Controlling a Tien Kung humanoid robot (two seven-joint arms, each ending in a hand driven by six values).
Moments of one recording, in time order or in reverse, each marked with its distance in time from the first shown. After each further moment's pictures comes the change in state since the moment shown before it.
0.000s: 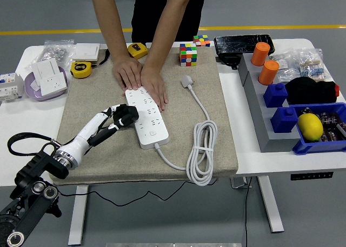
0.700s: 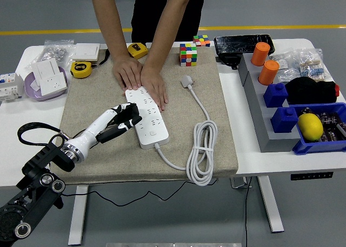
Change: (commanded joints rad) left arm -0.086 0.021 0.058 0.042 0.078 0.001 -0.012; right arm 0.003 0.000 -0.003 0.000 0.004 0.001 0.000
